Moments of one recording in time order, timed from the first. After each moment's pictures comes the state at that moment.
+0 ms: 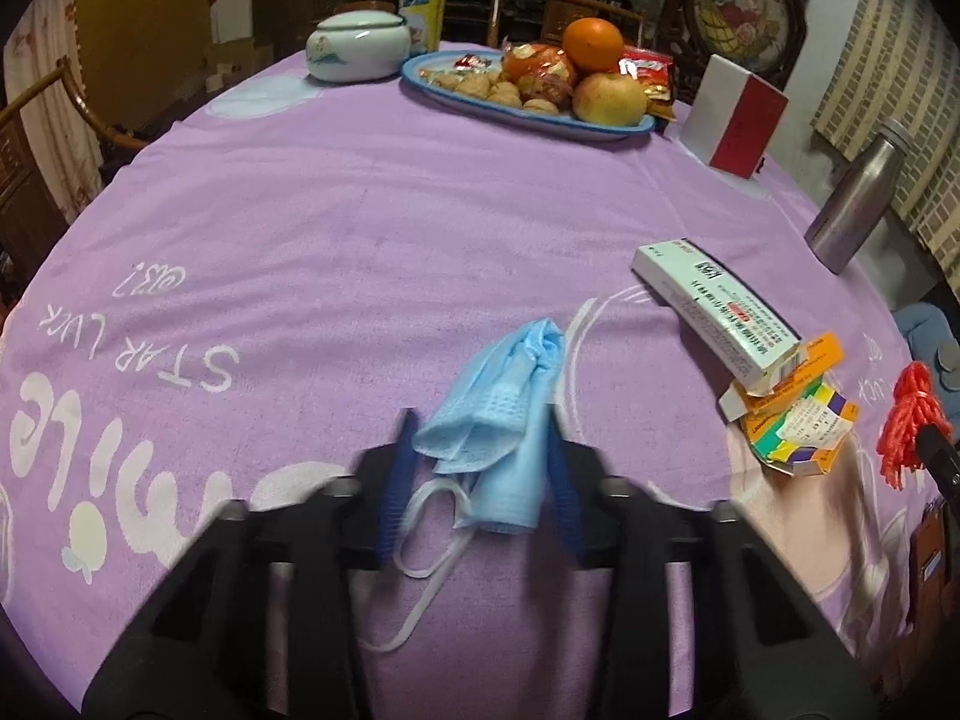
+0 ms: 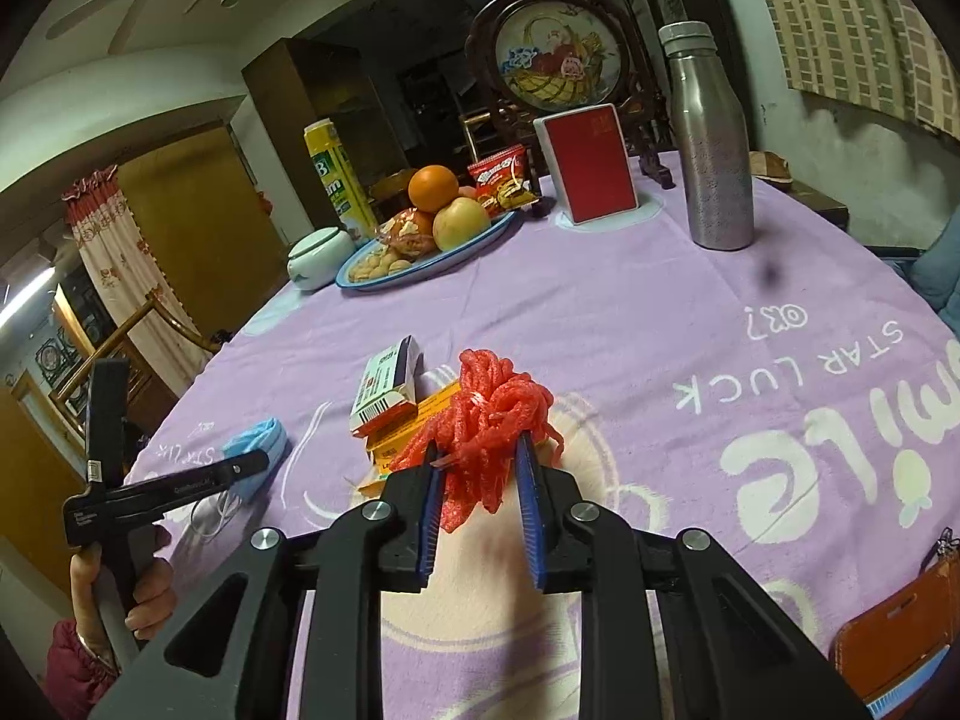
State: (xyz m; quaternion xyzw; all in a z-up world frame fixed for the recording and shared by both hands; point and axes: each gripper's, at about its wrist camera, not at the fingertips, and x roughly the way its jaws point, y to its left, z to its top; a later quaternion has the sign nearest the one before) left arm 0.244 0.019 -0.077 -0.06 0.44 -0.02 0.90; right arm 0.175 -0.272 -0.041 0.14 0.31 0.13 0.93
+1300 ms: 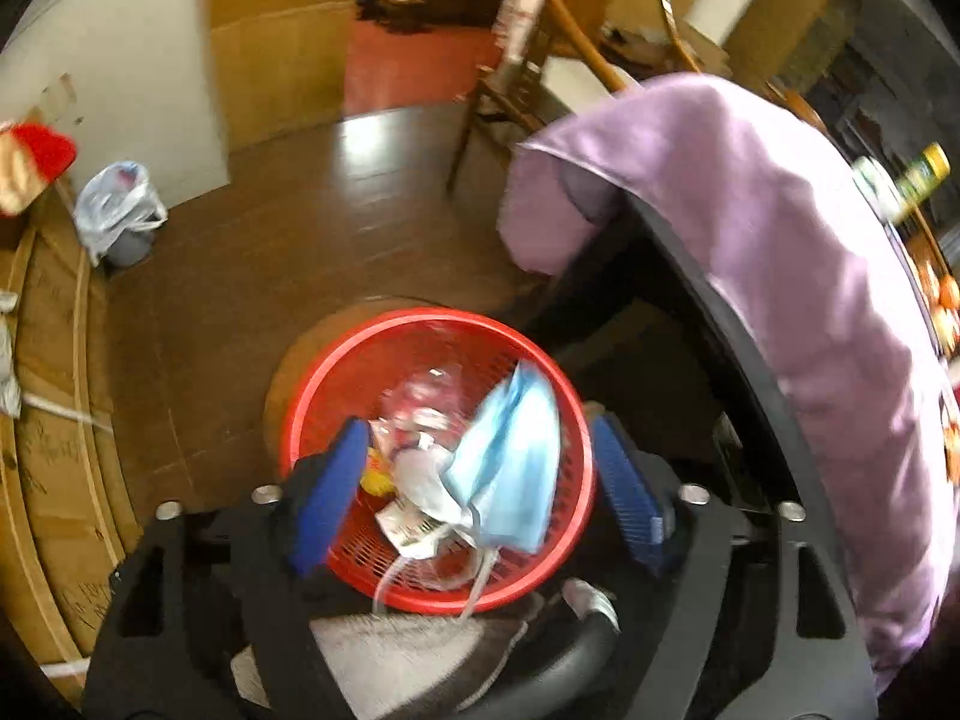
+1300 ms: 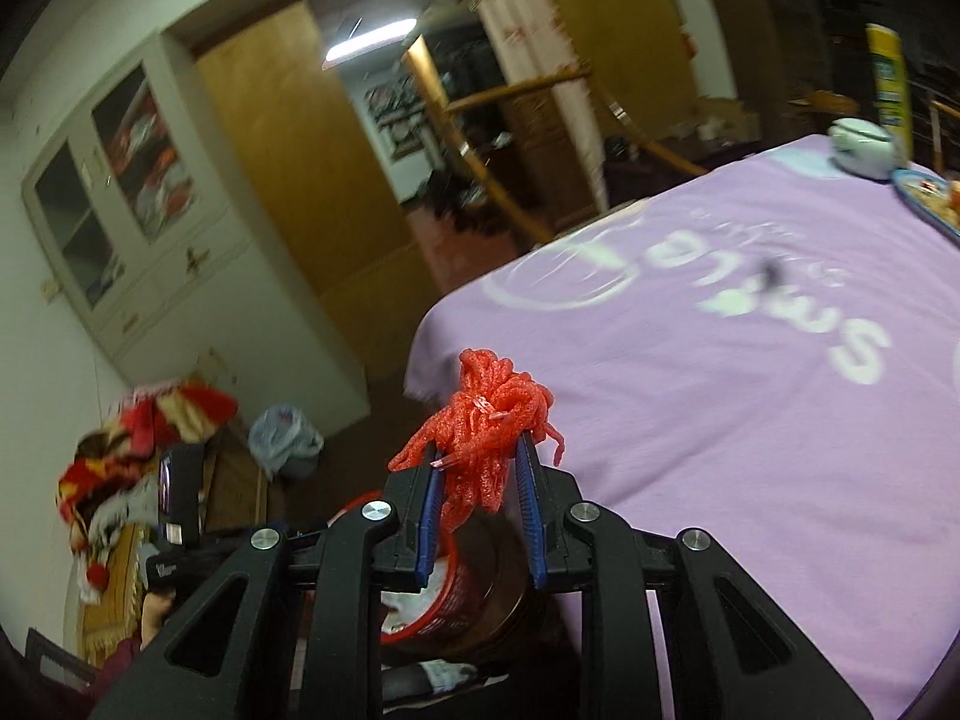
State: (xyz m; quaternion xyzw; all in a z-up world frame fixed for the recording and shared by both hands) left arm -0.248 0.257 -0.146 -0.35 0.39 0.38 0.76; right arm -0.010 0.051 -0.014 -0.06 0.36 0.57 0.74
